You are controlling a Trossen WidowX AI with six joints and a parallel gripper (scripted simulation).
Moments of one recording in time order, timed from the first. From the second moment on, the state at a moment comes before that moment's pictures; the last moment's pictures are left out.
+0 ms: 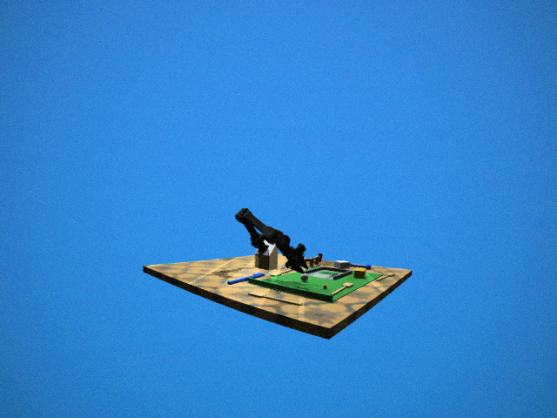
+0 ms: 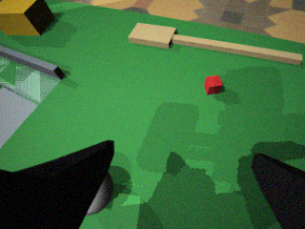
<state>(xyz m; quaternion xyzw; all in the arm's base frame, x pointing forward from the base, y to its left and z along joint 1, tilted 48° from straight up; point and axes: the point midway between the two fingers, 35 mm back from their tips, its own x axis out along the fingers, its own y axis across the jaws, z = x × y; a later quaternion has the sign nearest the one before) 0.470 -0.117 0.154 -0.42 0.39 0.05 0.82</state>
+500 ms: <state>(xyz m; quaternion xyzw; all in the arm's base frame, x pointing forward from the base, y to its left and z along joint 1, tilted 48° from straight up) 0.426 0.053 0.003 -0.47 0.50 0.26 0.68</state>
